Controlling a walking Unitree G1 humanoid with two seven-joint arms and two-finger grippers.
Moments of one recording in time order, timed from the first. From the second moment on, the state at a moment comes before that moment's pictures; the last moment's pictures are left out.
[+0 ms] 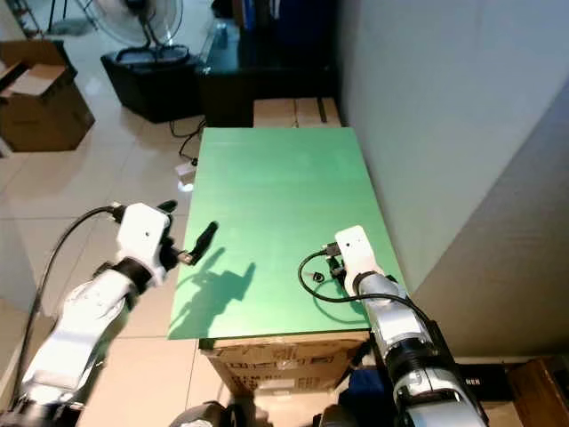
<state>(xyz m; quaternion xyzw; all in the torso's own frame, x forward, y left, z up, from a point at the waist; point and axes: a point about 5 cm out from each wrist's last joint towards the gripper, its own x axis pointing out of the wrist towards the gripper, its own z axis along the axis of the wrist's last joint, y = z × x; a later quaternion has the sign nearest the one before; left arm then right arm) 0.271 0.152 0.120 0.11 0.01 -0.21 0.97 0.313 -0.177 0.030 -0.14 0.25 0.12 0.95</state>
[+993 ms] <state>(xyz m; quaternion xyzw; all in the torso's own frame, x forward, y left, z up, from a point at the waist) 0.223 0.170 0.142 0.12 0.09 -0.34 0.93 0.323 -0.239 0.050 -0.24 0.28 0.21 0.91</state>
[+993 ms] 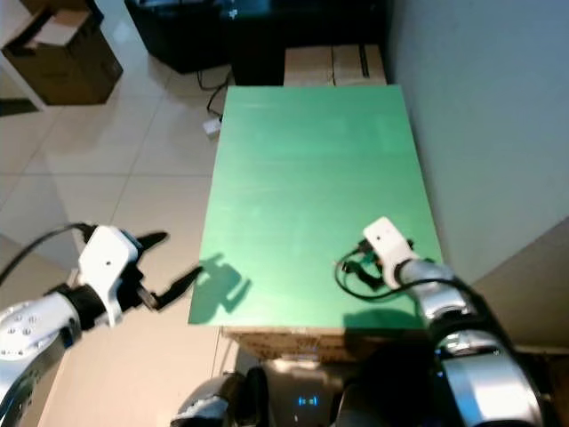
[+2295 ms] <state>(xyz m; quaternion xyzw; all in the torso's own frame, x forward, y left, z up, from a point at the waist) 0.224 0.172 0.141 0.11 0.11 -0.38 0.91 0.316 -0.242 0.045 -0.24 0.30 0.25 0.89</state>
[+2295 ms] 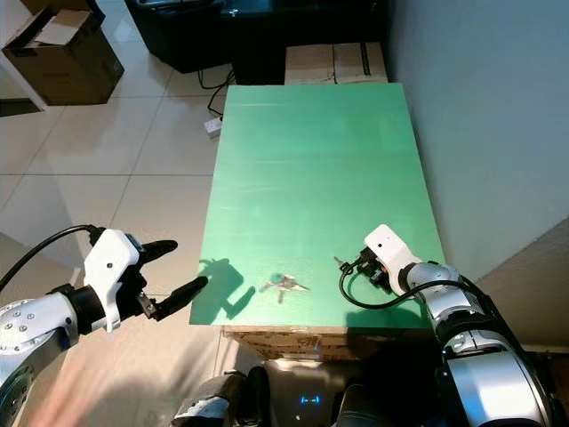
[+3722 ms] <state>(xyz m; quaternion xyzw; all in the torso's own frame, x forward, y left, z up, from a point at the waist) 0.272 0.151 0.133 0.07 0.04 -0.26 0.96 0.332 -0.207 0.118 -0.06 -0.06 0.02 1.00</state>
